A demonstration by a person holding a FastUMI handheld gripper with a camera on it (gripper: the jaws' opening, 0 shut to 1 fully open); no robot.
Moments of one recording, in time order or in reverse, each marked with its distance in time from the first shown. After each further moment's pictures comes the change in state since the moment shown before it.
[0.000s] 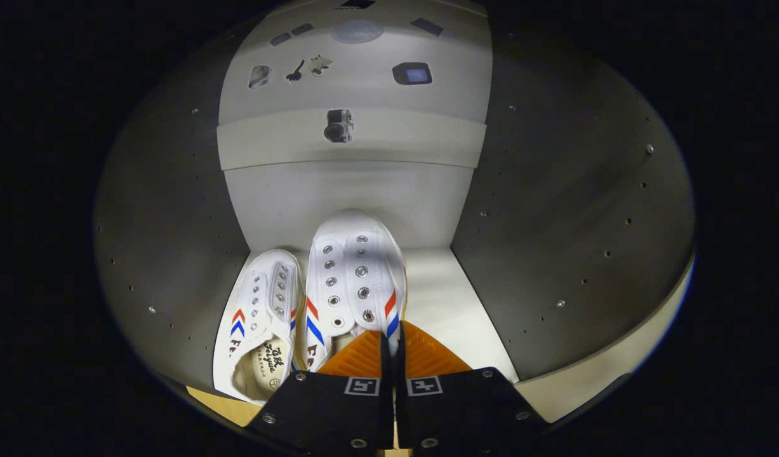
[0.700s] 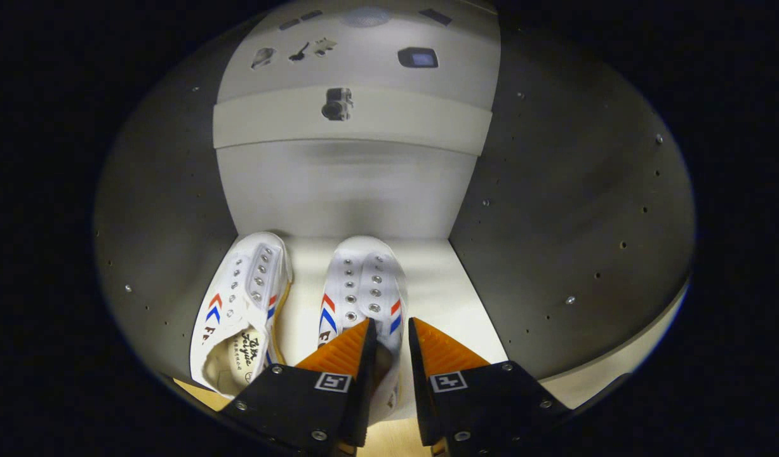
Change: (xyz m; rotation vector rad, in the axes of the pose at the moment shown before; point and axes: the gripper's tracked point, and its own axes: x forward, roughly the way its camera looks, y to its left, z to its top) arm -0.006 -0.006 -0.002 -0.052 -0.049 -0.012
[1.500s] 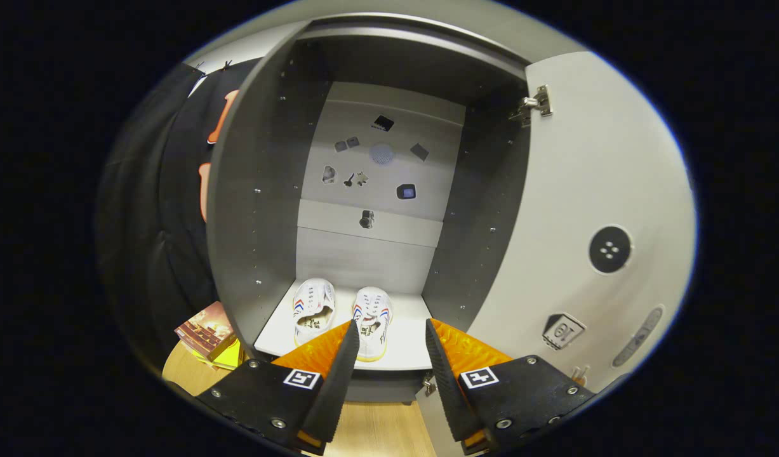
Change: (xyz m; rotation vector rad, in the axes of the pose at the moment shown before) arm -0.239 -0.025 -0.013 -0.037 -0.392 -0.008
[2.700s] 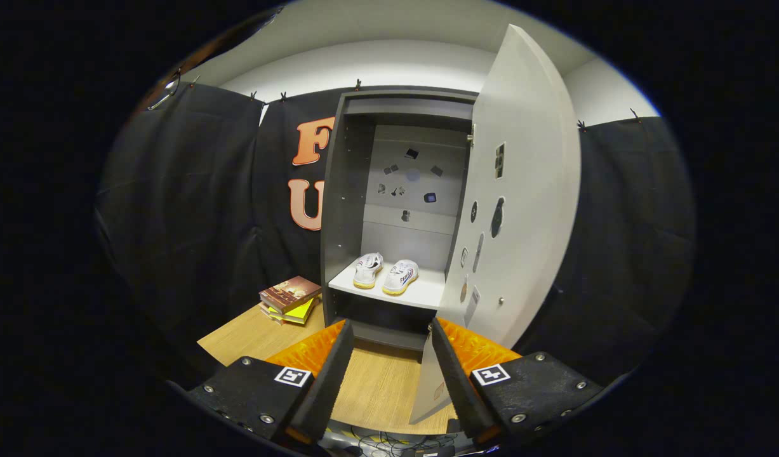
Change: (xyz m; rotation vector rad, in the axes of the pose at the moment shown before) arm -0.246 -0.114 -0.050 0.023 -0.052 0.335
